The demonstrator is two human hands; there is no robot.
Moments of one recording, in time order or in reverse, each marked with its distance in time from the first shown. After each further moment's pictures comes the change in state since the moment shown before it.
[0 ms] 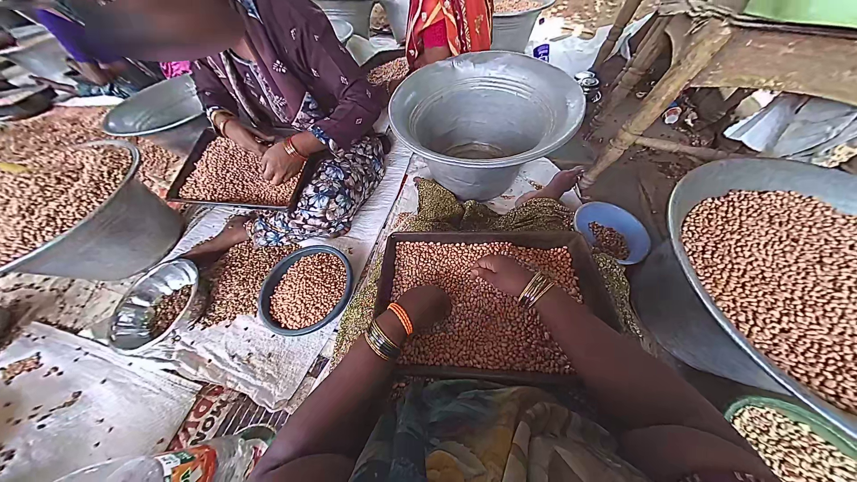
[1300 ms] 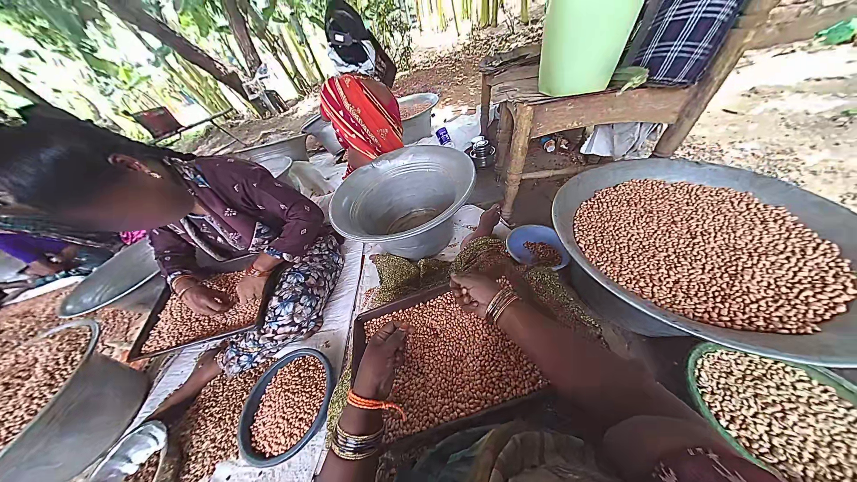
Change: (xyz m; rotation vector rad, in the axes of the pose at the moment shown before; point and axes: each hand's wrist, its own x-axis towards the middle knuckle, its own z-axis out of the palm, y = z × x) left_hand -0.029 0.034 -0.015 -1.376 0.580 0.307; right_hand -0.038 0.004 -0.032 1.367 0.417 0.173
